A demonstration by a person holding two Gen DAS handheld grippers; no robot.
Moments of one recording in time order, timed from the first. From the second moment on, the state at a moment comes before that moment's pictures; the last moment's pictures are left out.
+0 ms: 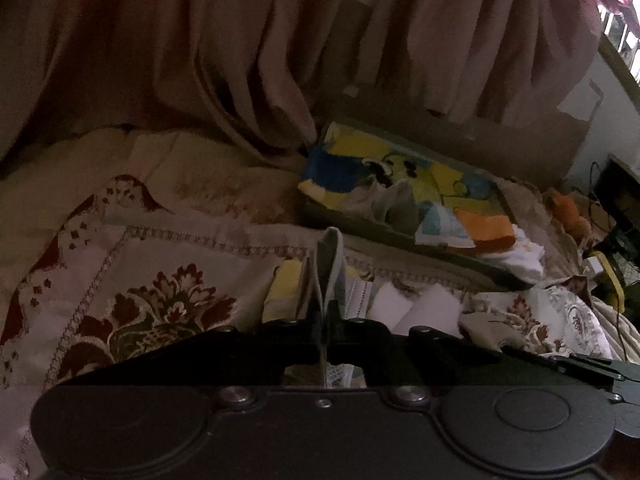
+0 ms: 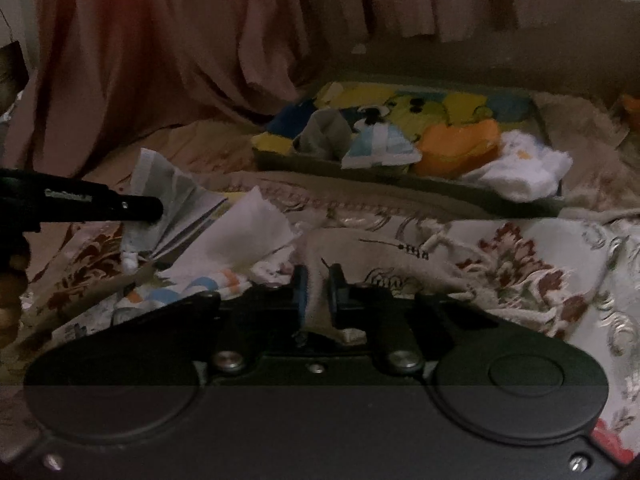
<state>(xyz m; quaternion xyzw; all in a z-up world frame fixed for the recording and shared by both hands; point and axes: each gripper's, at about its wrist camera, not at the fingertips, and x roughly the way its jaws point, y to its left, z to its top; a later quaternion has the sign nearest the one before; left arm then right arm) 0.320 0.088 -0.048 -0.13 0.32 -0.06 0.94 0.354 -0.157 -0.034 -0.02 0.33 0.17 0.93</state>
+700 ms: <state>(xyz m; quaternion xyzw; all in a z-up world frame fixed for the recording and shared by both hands) 0.311 0.084 -0.036 -0.13 0.30 -0.06 0.94 0.348 -0.129 -0.044 -0.21 0.30 0.06 0.93</state>
